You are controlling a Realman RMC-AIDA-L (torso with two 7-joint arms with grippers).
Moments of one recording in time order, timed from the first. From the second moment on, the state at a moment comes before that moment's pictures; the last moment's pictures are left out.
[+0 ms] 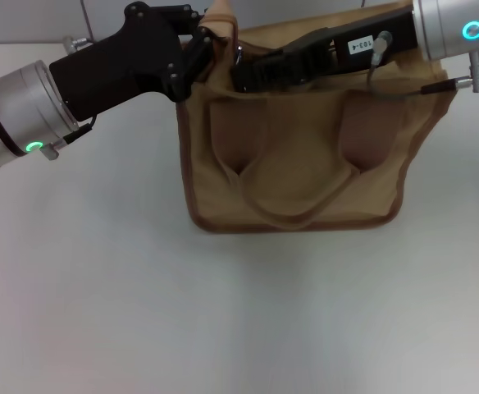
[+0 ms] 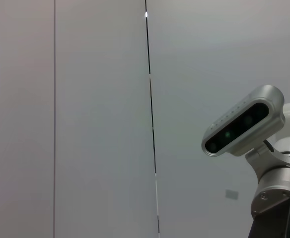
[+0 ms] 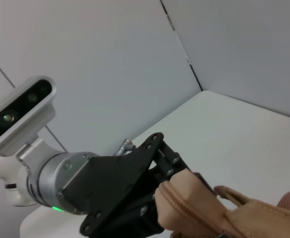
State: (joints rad) left arm -0.67 -2.08 0.70 0.41 1.54 1.59 -0.93; right arm 0.85 2.05 -0.99 -0.91 -1.98 -1.51 2.19
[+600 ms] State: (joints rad) left arm -0.68 -2.08 0.69 0.41 1.53 1.59 -0.93; right arm 0.74 2.06 -0.98 -1.10 -1.98 -1.54 2.22
